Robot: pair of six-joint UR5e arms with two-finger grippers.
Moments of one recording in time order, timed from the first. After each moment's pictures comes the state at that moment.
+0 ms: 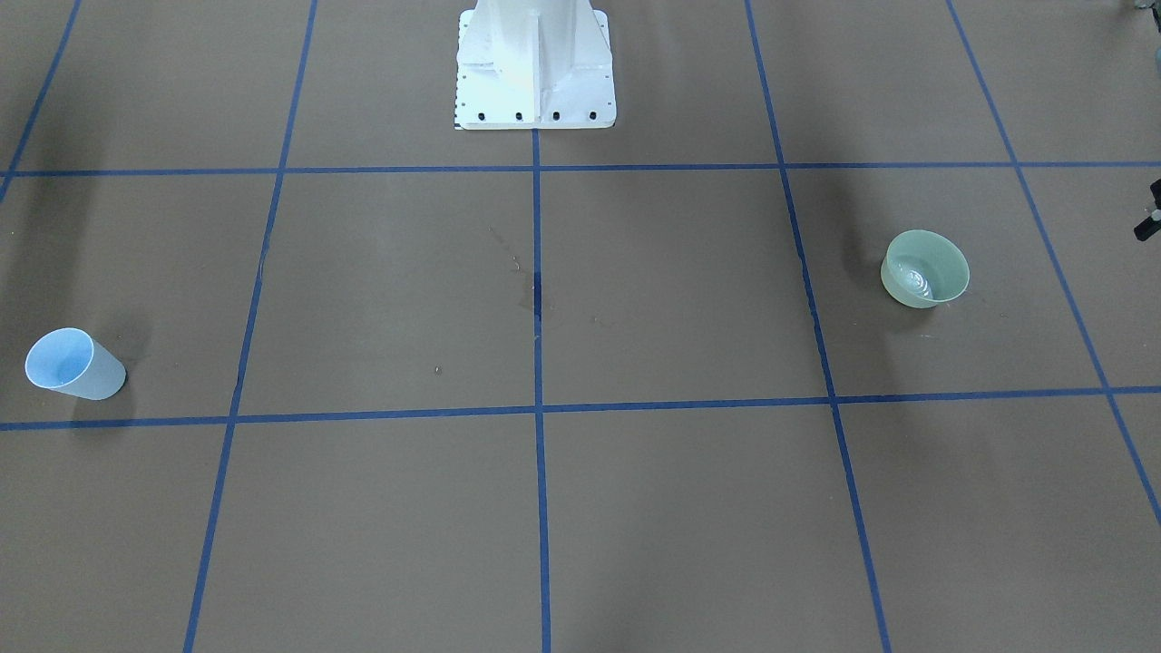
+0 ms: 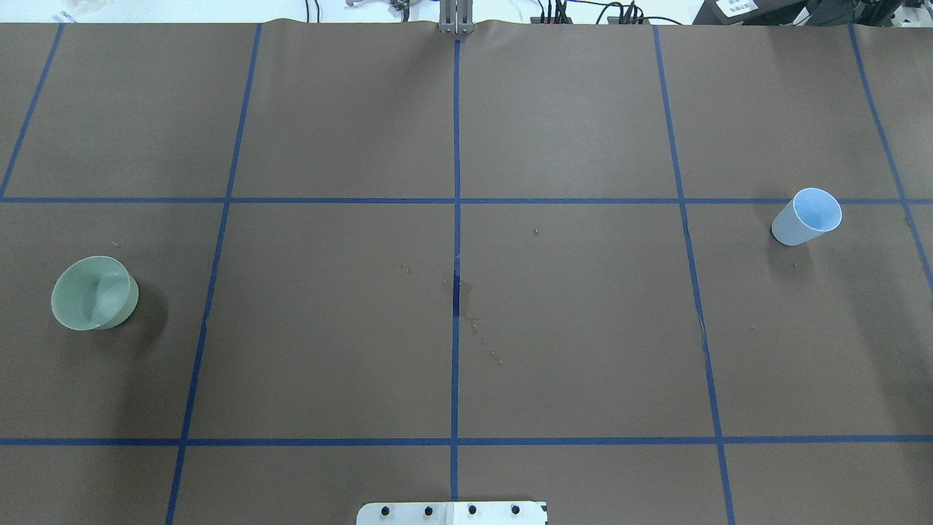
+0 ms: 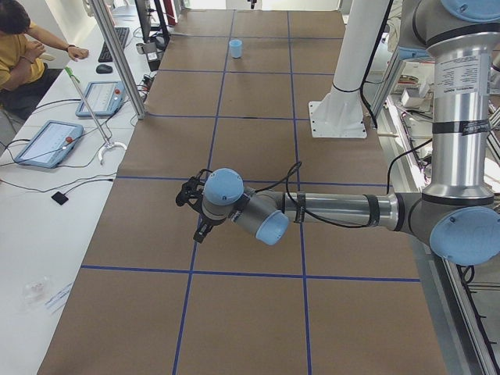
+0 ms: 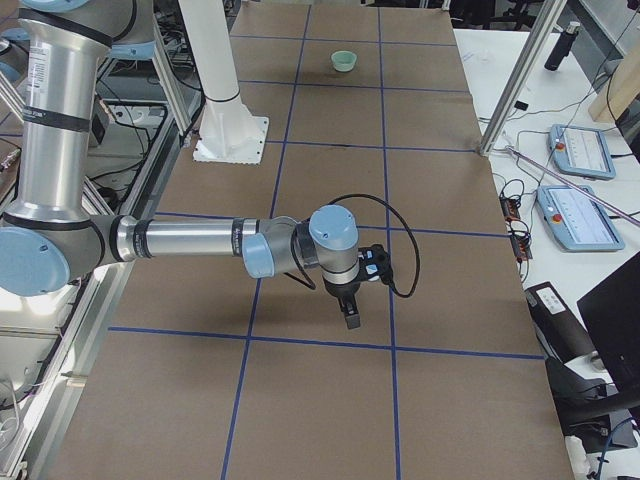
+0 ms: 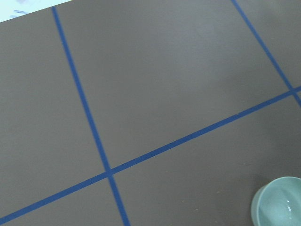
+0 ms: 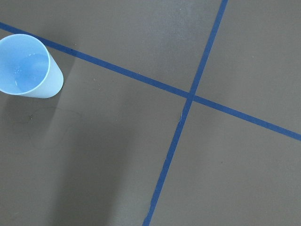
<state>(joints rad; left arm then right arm) -1.46 -1.50 -1.64 -2.16 -2.50 -0.09 1.51 -1.76 1.80 -1.36 2.30 -0.06</state>
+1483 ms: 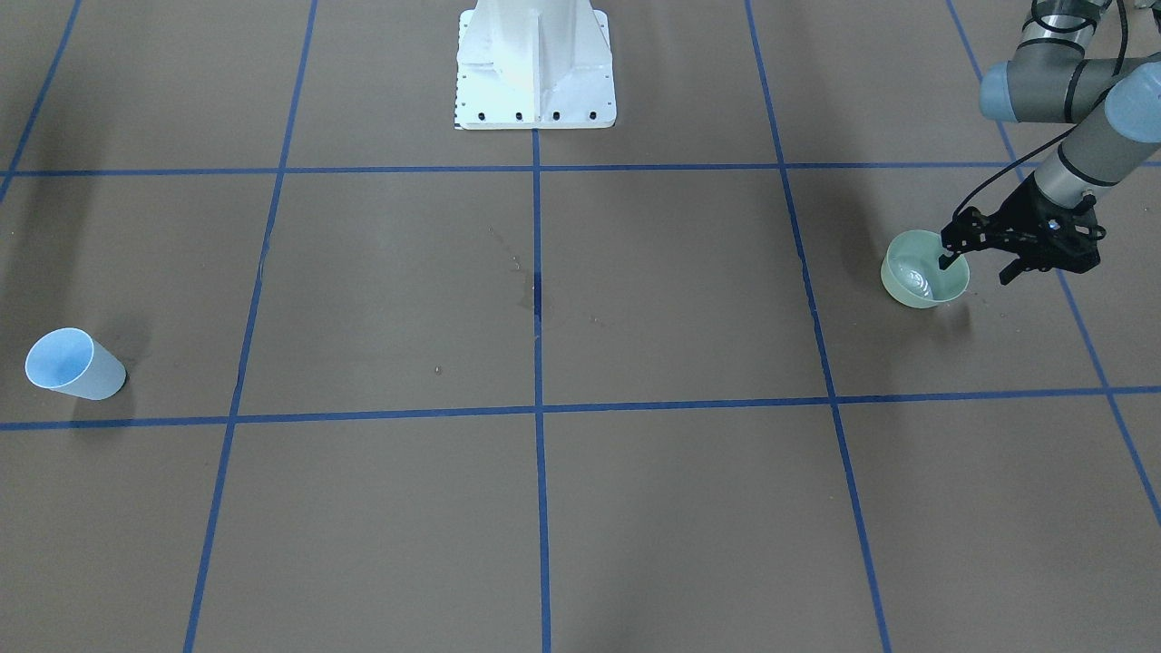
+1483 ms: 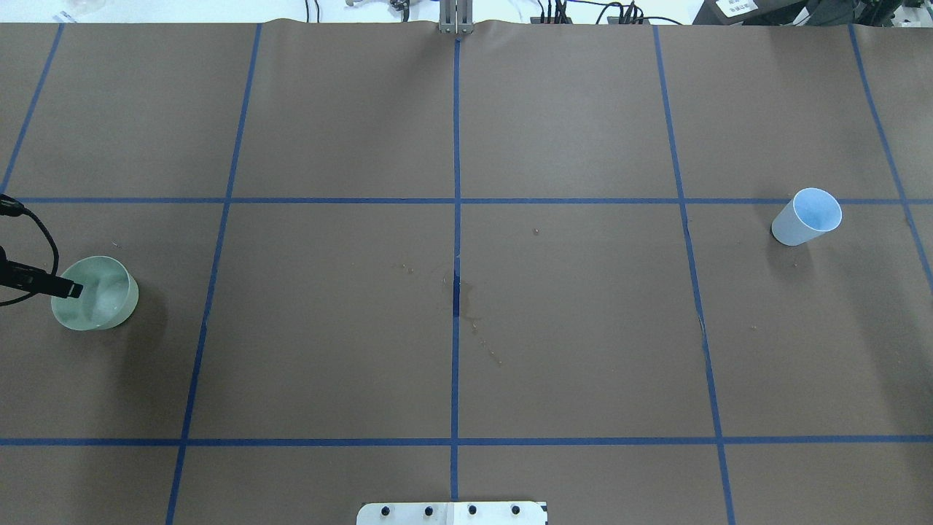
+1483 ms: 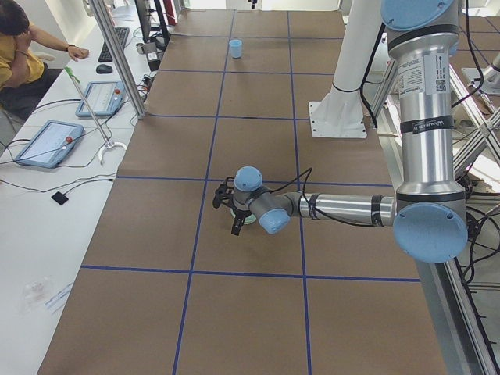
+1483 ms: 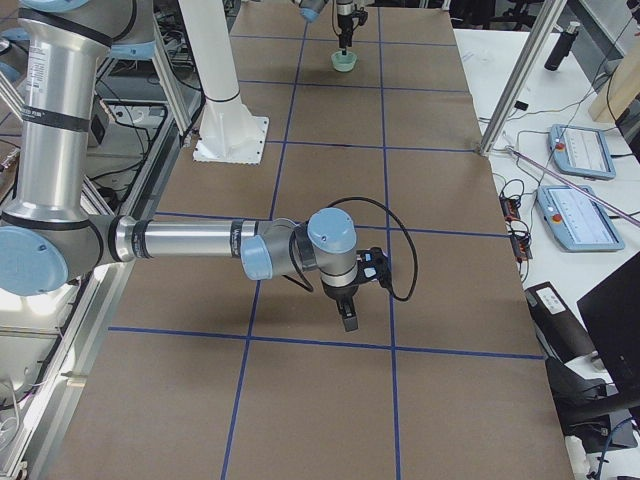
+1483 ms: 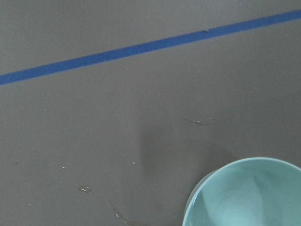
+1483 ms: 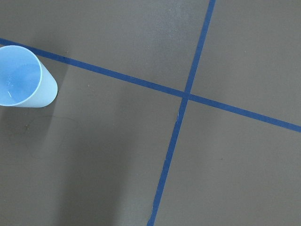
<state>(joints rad) -0.95 -1.43 -1.62 -2.37 -2.16 -0.61 1.51 -1.76 1.80 -1.36 2.30 -0.06</state>
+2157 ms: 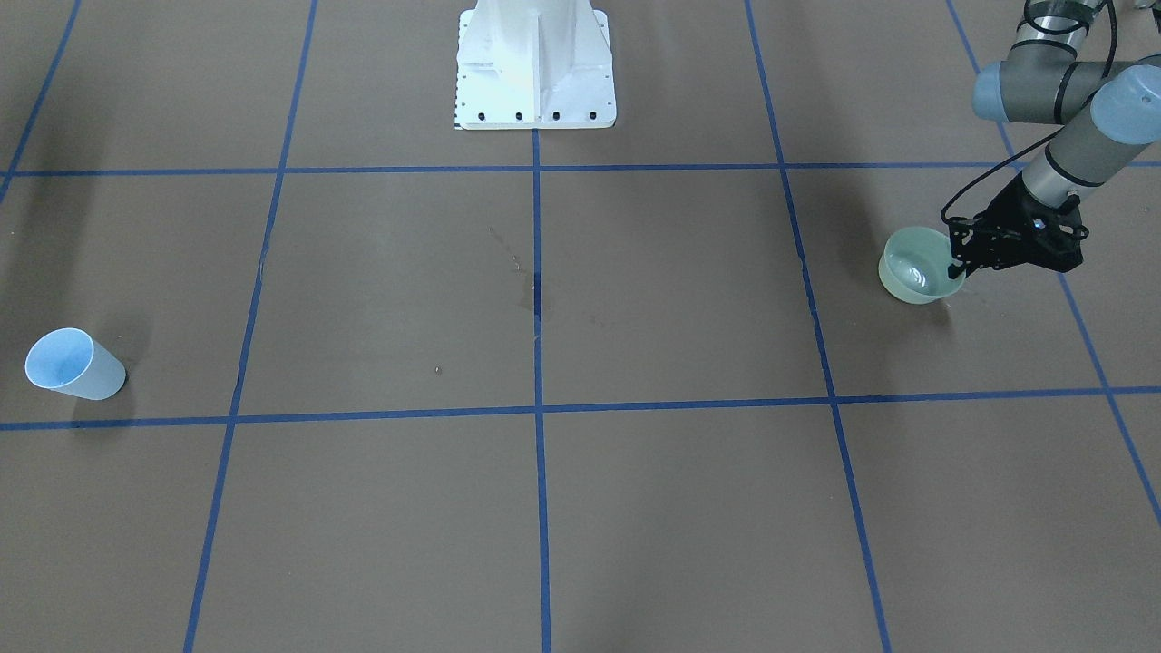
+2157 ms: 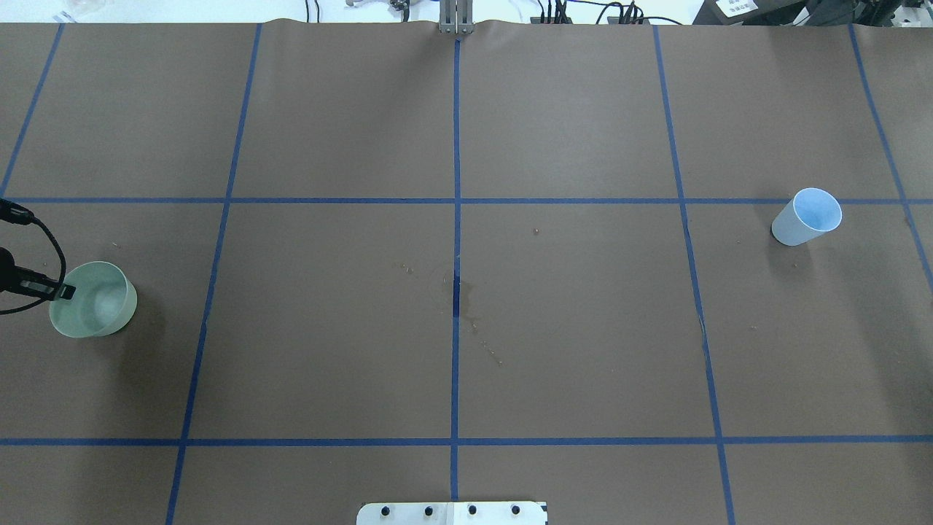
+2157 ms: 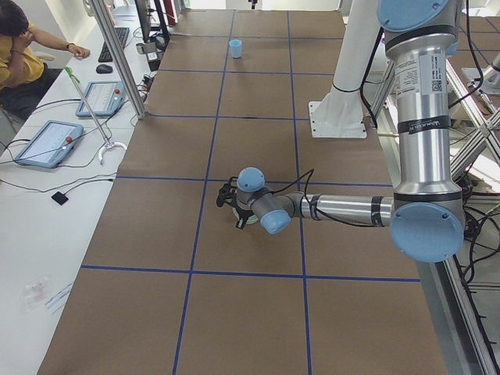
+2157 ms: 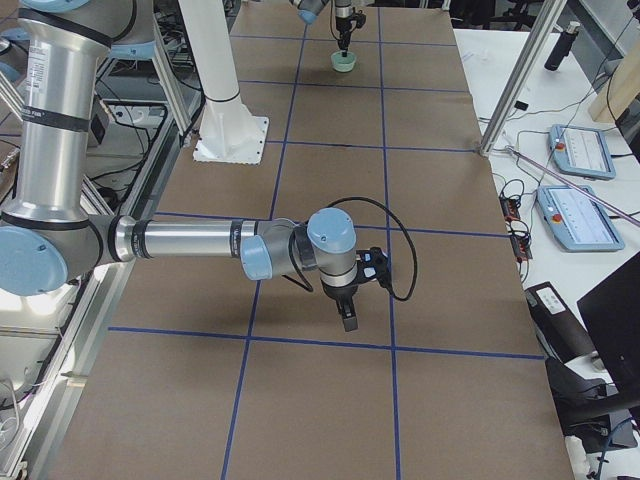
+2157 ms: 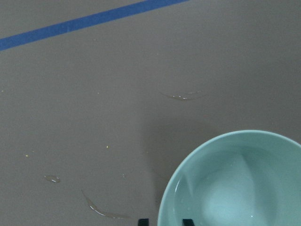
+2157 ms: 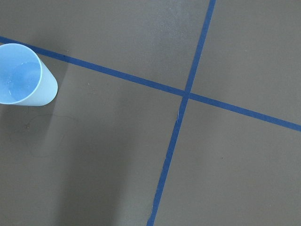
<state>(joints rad) -0.93 -1.43 -1.62 -2.40 -2.16 -0.61 1.50 -1.76 1.80 -1.36 2.30 -0.06</state>
